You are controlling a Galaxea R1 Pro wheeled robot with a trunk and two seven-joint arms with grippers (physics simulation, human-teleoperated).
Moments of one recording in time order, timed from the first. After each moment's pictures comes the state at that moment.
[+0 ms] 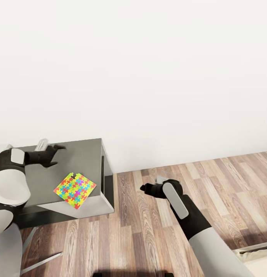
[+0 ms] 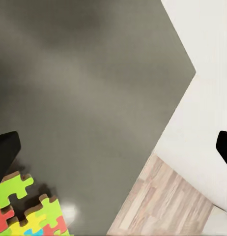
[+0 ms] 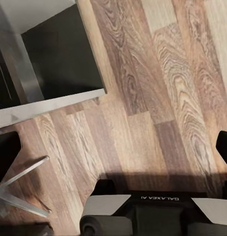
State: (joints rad) left arm -1.27 0.22 1.00 -0.59 -0.04 1.04 -0.20; right arm -0.69 0.07 0.31 -1.13 -0.89 0.84 -0.56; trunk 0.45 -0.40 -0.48
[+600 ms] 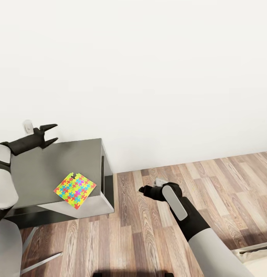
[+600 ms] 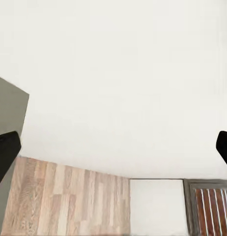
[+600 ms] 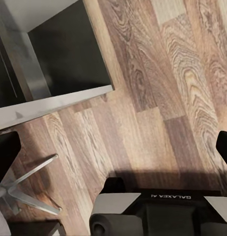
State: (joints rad) left arm -1.27 0.32 0.85 -0.61 -0.05 1.04 -0.93; right arm -0.69 0.07 0.31 -1.07 -0.89 0.79 -0.49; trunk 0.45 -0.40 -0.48
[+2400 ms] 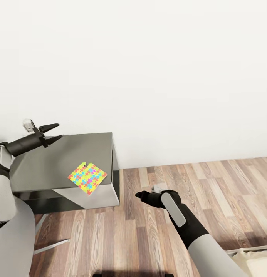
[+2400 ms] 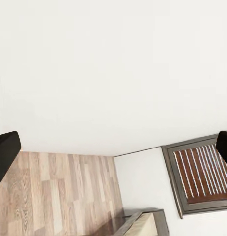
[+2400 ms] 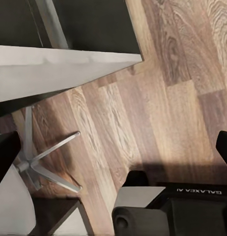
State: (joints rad) left arm -1.19 0.33 0.67 -0.70 -0.05 1.04 -1.28; right arm -0.65 0.08 0.31 -1.00 -0.90 0.72 -0.36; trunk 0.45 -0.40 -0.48
